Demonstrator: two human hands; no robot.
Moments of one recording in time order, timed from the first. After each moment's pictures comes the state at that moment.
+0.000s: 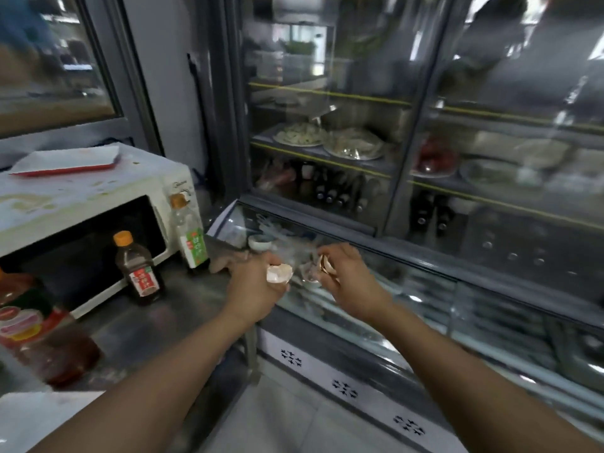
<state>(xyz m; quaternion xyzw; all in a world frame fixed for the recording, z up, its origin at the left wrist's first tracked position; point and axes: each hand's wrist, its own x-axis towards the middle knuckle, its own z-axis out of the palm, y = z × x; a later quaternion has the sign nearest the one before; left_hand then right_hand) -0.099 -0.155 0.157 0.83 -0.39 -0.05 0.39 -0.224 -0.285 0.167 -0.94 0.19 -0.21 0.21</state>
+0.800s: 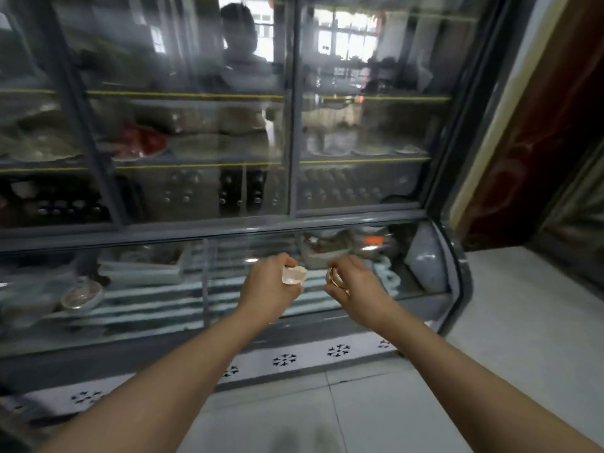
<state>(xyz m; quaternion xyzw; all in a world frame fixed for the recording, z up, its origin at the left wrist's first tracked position) -0.622 -0.291 0.157 0.64 -0.66 -0.19 0.33 -0.800 -0.299 0.161 -0.81 0.52 -0.24 0.15</state>
